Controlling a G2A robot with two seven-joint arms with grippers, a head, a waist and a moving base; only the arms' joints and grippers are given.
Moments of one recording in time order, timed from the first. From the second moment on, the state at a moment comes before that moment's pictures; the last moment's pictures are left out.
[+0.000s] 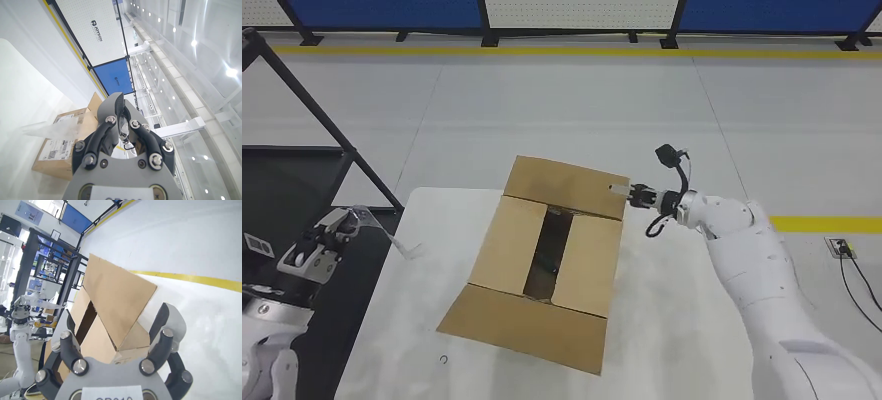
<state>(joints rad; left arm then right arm) 1.34 -1.04 -1.95 -1.85 -0.38 0.04 -0.41 -0.17 -1.47 1.54 -0.34 -0.60 -0.66 0.90</state>
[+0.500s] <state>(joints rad) 1.29 -1.04 -1.91 -1.84 -0.37 0.04 -0.42 -0.15 -1.48 1.46 -0.36 -0.28 -0.81 1.01</state>
